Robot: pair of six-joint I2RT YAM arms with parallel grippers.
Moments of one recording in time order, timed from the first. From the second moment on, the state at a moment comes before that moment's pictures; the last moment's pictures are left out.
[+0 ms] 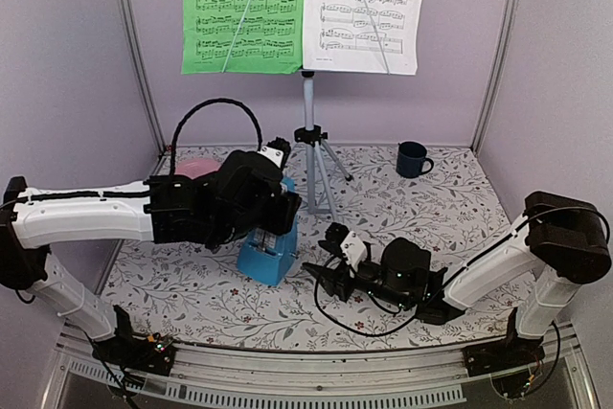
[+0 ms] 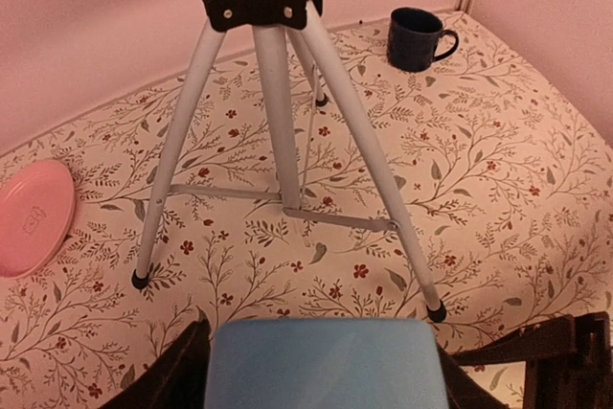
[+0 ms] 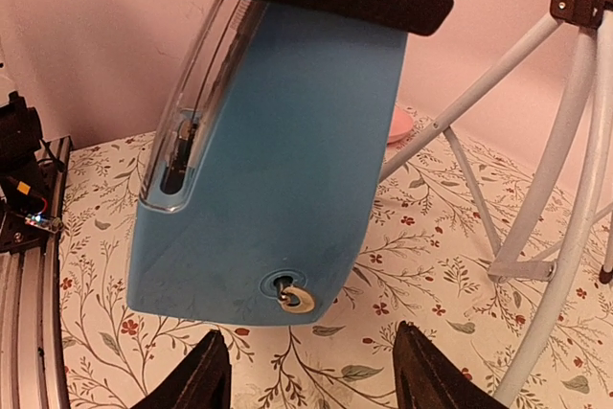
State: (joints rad) left arm -1.16 1.46 1.21 -0.41 -0.64 -0.44; right arm 1.21 1.71 0.56 1.04 0.22 -0.03
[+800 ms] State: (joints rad) left arm -1.22 1.36 1.10 -0.20 -0.67 -0.23; right arm 1.22 1.77 0.60 1.08 0.13 -0.06
